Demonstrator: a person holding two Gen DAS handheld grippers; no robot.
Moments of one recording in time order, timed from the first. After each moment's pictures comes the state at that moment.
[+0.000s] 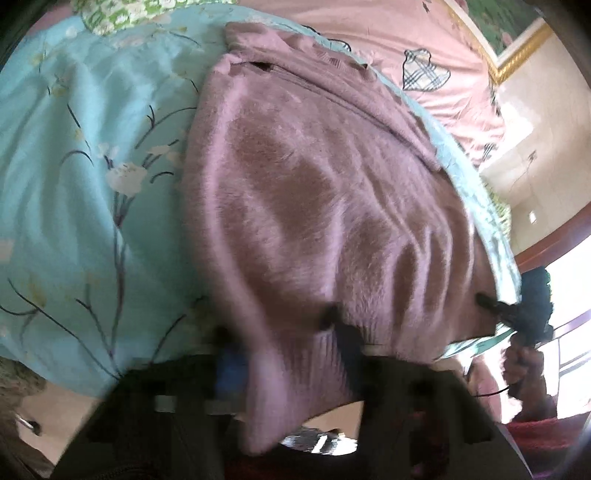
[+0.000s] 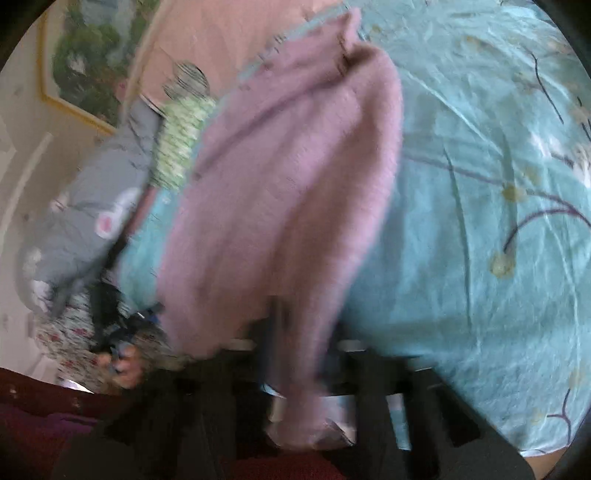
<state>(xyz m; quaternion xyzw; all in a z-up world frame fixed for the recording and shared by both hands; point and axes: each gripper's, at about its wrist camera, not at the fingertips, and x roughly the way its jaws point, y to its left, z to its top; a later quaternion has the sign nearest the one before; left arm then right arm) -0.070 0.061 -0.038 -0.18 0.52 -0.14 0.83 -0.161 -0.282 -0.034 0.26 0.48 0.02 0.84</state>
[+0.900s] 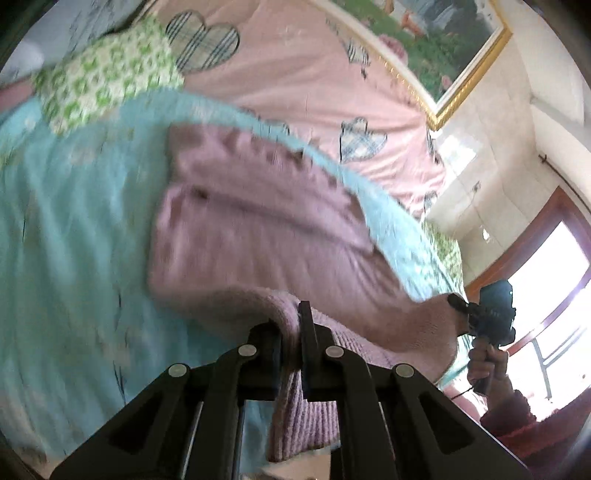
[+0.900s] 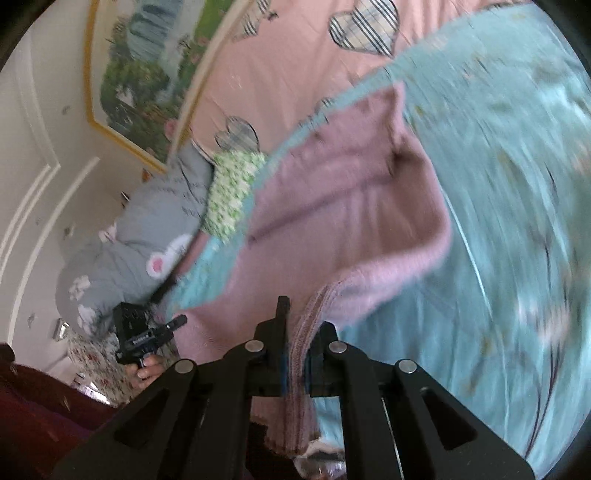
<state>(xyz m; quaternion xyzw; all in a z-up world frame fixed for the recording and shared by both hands) -0.020 0.080 0.066 -0.21 0.37 -0.22 0.88 -0.127 -0.308 0.050 0.29 0.34 0.10 0.89</state>
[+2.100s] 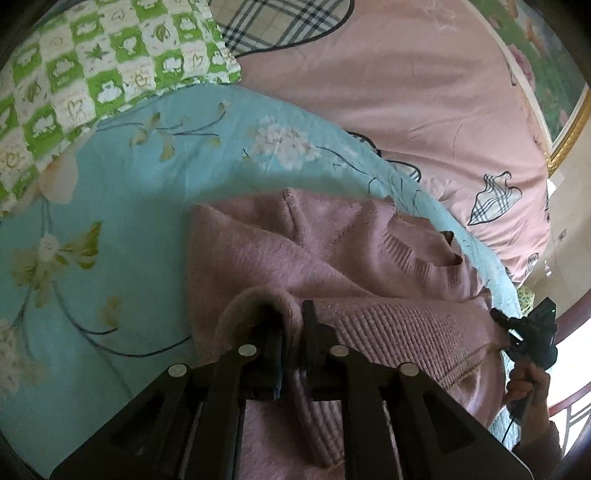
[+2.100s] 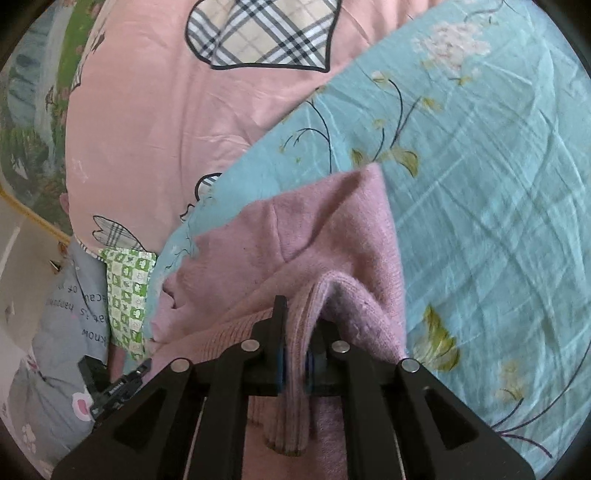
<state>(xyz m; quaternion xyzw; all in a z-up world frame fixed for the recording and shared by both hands) 0.305 0.118 -0.011 -0.21 0.42 -0.08 0.88 0.170 -0.444 0.008 0.34 0.36 -0.04 0.87</state>
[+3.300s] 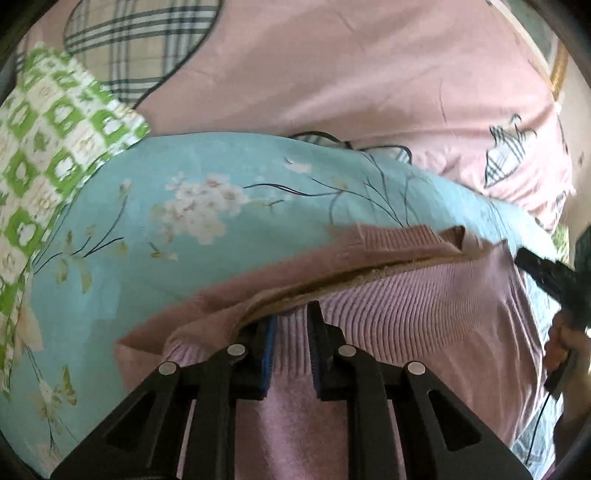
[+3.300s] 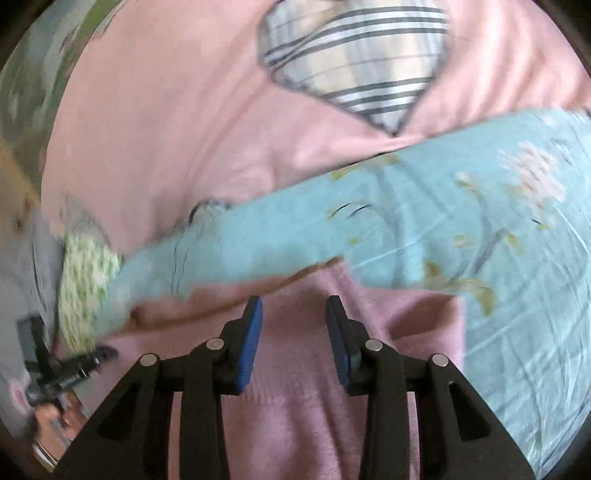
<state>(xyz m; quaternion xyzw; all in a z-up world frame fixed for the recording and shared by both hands) 0.385 0.050 0.027 -0.06 0.45 -0.08 0.88 0.221 -0.424 0.049 0.19 0.35 -0.11 0.91</state>
